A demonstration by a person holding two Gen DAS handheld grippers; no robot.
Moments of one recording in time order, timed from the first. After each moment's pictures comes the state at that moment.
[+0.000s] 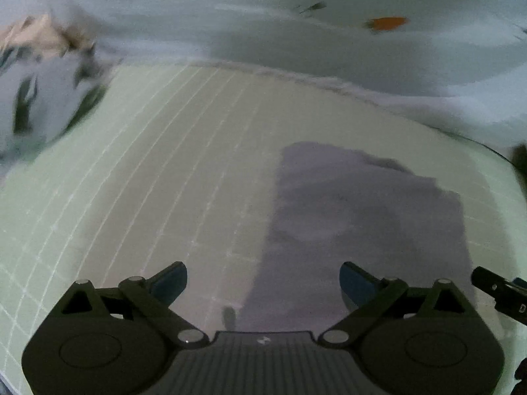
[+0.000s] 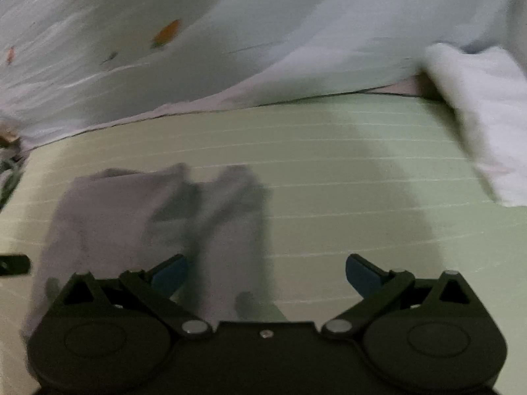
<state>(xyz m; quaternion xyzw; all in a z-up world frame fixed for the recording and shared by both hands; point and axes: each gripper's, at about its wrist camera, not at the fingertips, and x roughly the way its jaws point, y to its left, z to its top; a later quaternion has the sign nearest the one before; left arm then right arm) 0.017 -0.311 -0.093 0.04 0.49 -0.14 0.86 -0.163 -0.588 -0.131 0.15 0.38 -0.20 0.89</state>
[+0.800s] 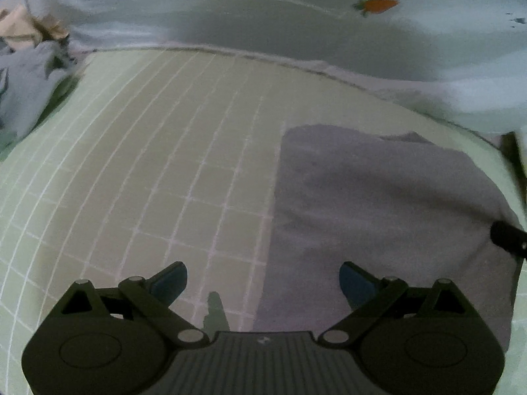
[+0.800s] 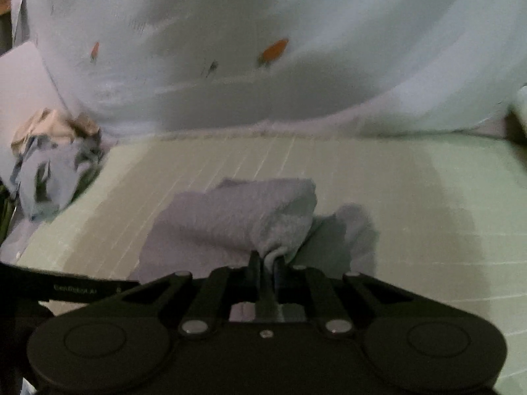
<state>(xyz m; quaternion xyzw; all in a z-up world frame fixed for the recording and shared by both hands) 0.019 -0.326 -0.099 0.04 0.49 -0.20 0.85 -0.149 -0.574 -0.099 0.13 0.34 -0.07 0.93</state>
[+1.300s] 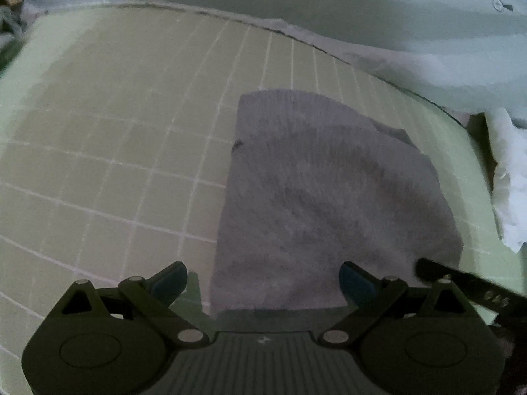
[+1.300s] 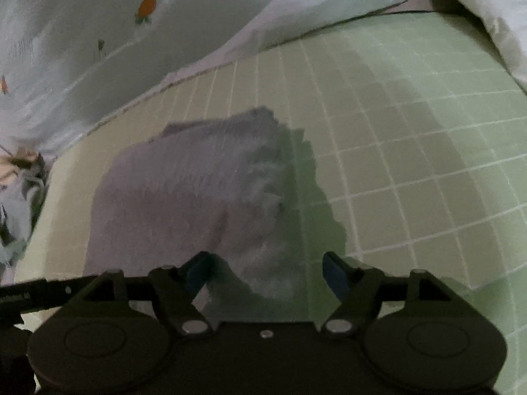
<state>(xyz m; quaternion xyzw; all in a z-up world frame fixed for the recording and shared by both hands) 0.031 -0.349 -0.133 -0.01 0.56 -0.26 0.79 -0.156 -0.629 -0.169 0.27 0.43 -0.15 0.85</state>
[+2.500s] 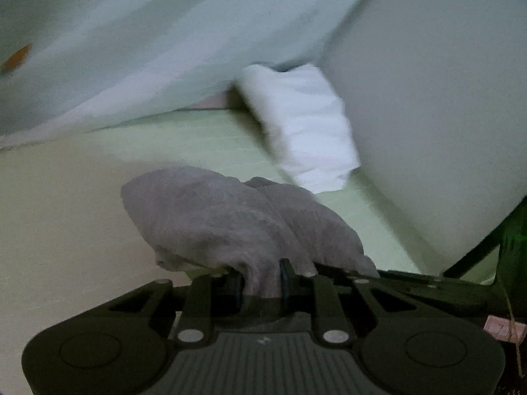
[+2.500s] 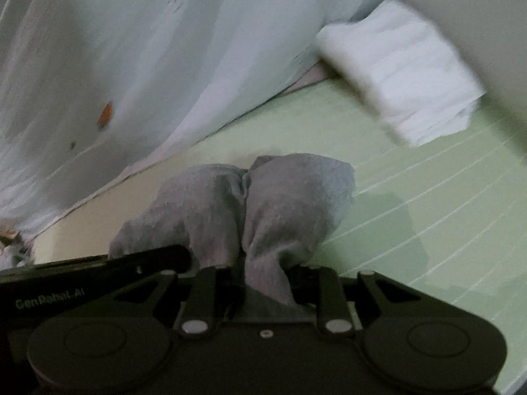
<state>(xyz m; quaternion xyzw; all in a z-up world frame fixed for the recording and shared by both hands) -0.125 -0.540 -0.036 0.07 0.40 -0.58 0.70 -0.310 -0.665 -0.077 0.28 0.31 -0.29 0.86</state>
